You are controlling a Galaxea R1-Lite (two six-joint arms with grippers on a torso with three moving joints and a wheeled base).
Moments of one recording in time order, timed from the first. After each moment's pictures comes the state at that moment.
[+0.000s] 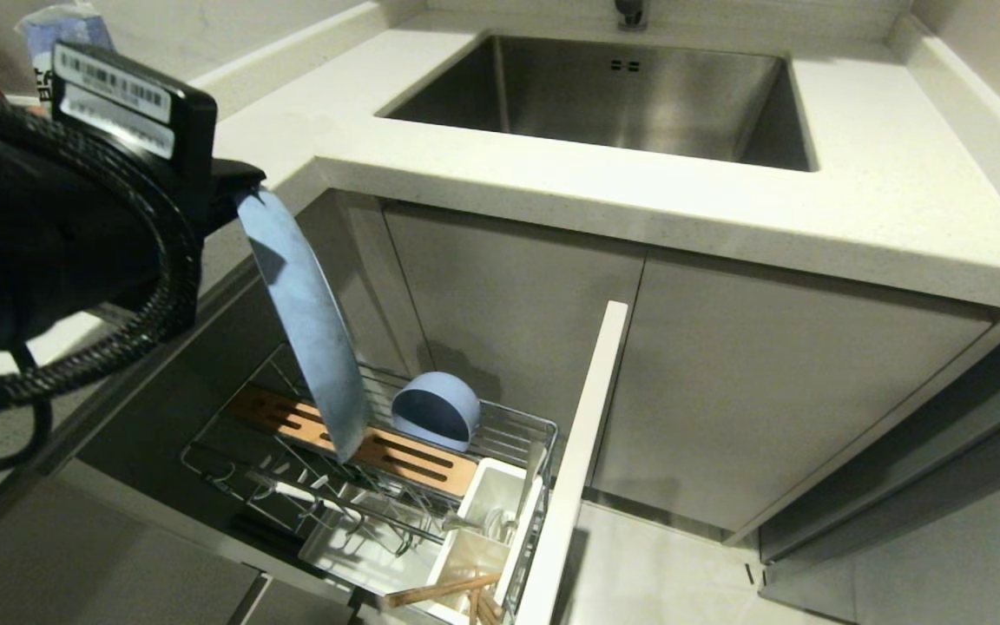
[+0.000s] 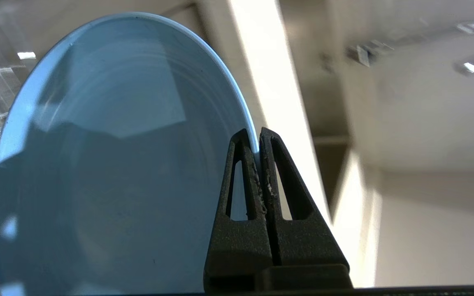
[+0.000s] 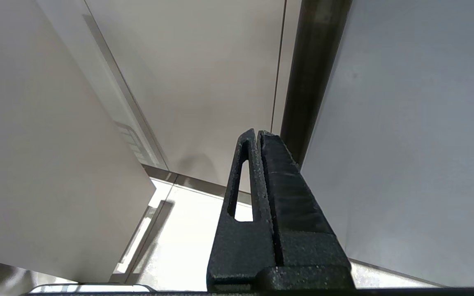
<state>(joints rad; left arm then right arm) -1.00 1.28 -1.16 -0.06 0.97 -1.12 0.00 0.00 0.00 -0.08 0.00 0.02</state>
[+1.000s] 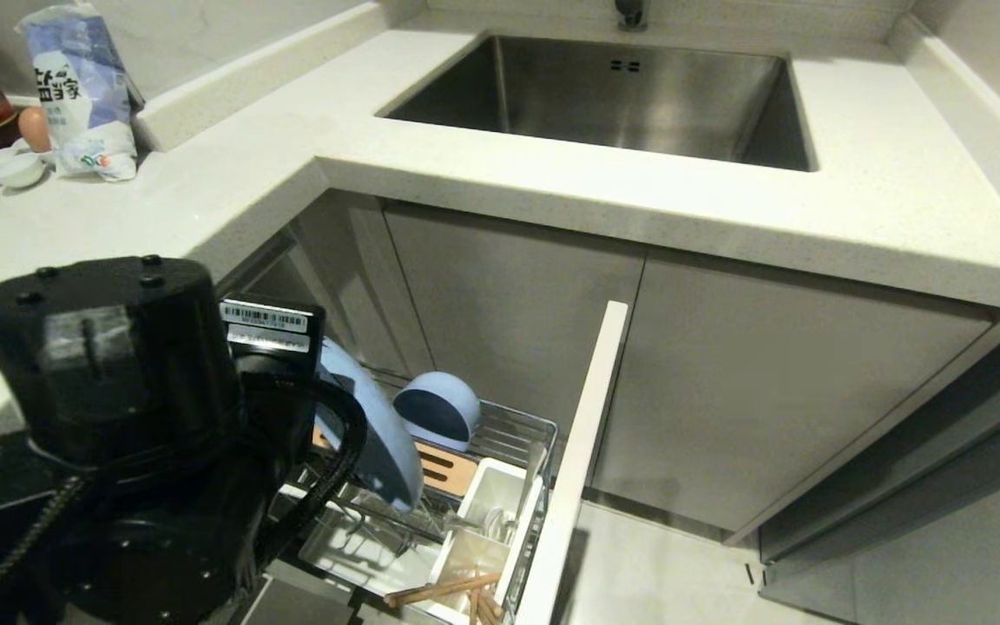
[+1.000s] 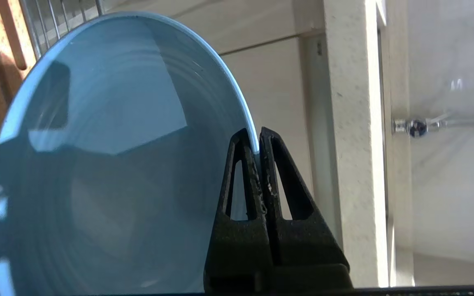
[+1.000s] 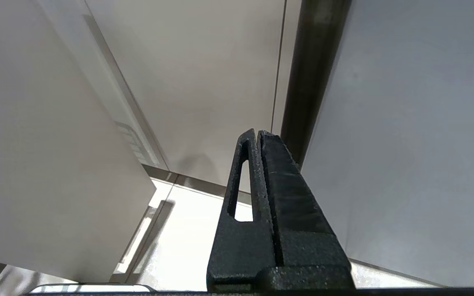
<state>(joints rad) -0.90 1.43 -0.71 -0.61 1.10 -1.31 0.00 0.00 0.00 -0.08 0.00 0.02</state>
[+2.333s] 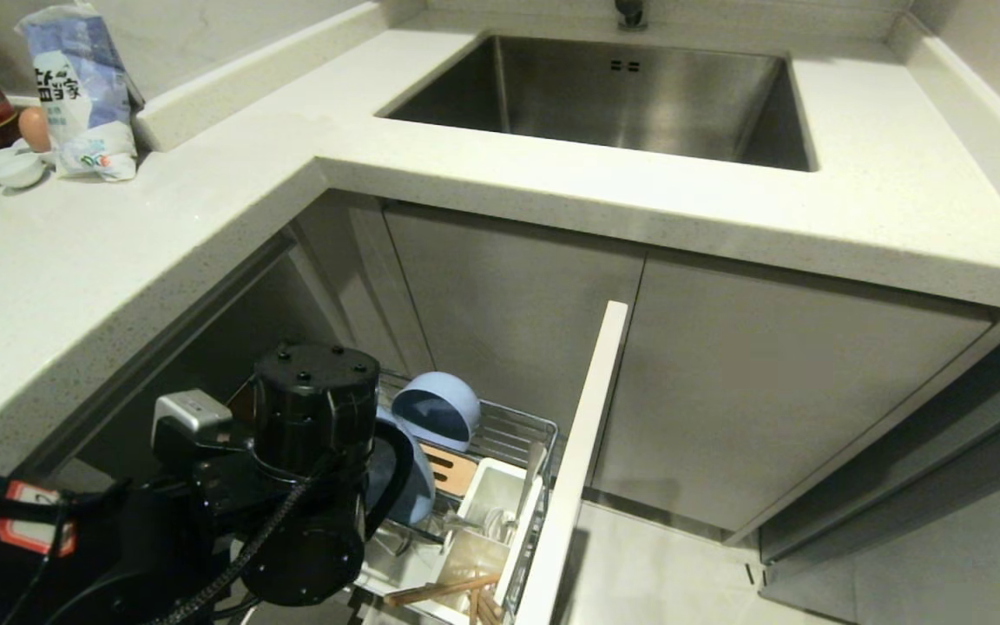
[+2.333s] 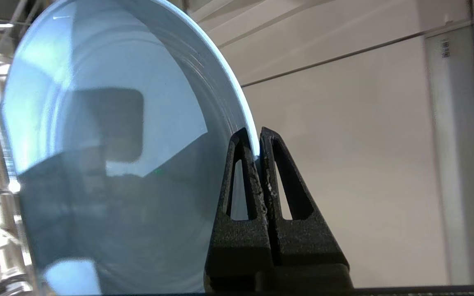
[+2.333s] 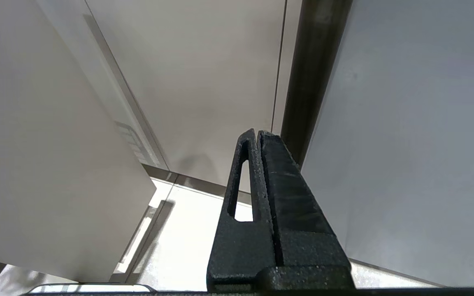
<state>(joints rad) -0.79 1.66 -0.63 -0.71 1.11 -1.38 0.00 0.00 0.00 -0.08 0.00 0.02</state>
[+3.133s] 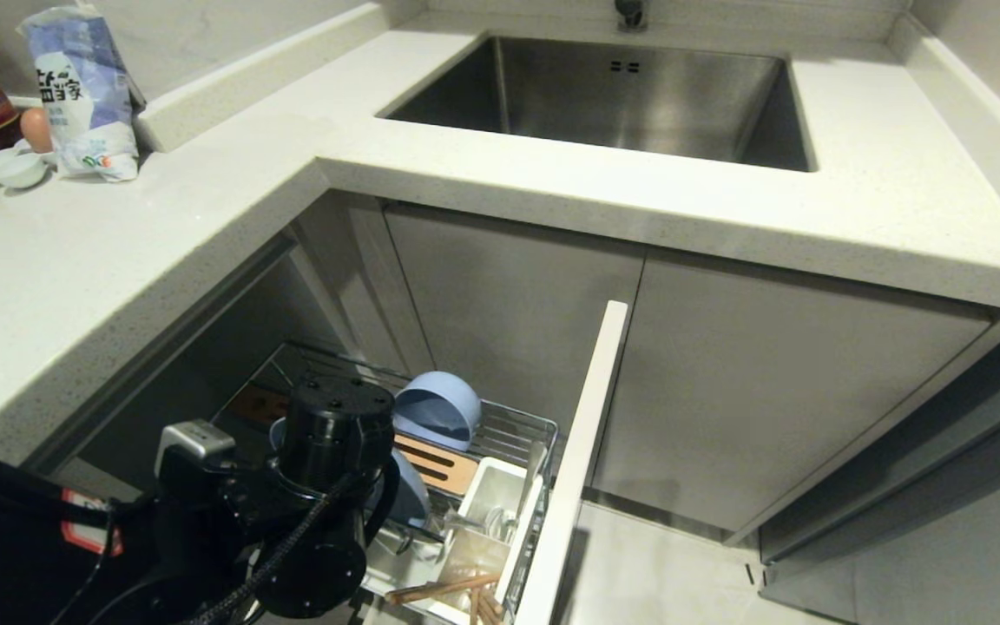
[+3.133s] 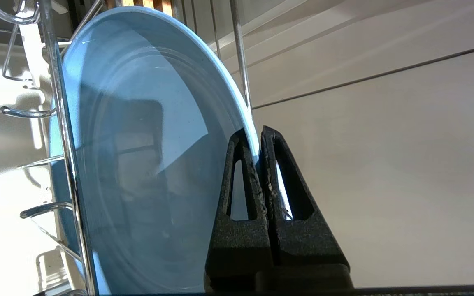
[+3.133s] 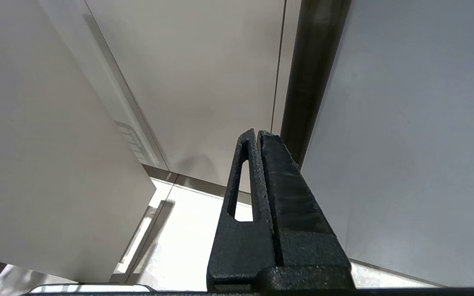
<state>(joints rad) -0.74 1.72 -0.58 -0.68 1.11 -1.46 0.00 0.00 0.00 -0.08 0.00 0.02</state>
